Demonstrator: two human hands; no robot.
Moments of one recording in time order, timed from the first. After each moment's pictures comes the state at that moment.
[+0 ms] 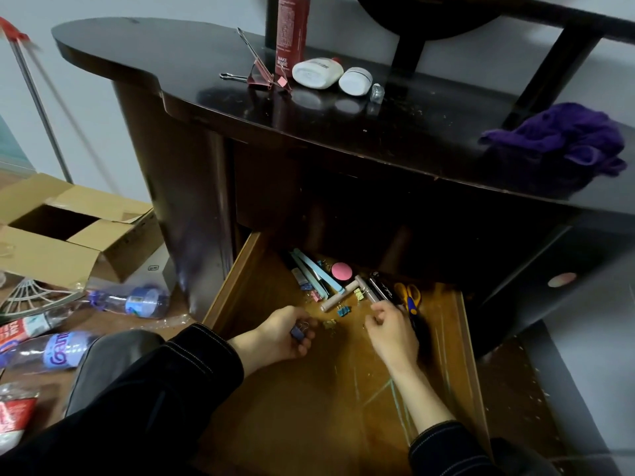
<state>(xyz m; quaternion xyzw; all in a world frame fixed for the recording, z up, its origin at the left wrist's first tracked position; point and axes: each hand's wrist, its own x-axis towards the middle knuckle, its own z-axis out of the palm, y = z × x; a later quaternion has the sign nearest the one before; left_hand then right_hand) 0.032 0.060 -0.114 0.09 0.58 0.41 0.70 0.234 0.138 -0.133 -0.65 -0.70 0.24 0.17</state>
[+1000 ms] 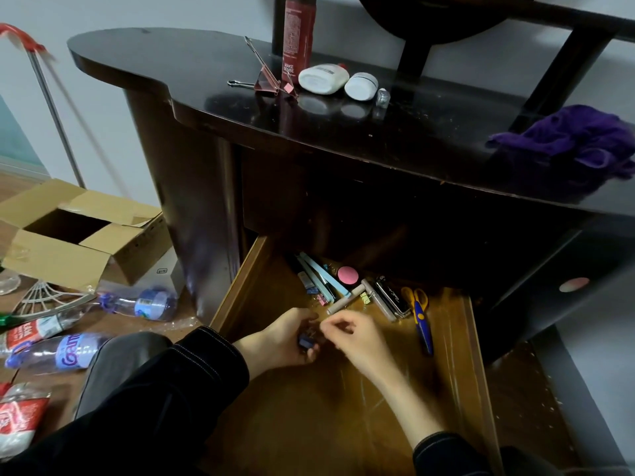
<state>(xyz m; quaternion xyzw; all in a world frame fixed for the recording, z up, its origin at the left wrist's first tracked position) 0.029 0.061 -0.120 0.06 0.53 0.41 0.74 0.193 0.101 -0.116 -0.44 -0.72 0.48 0.23</state>
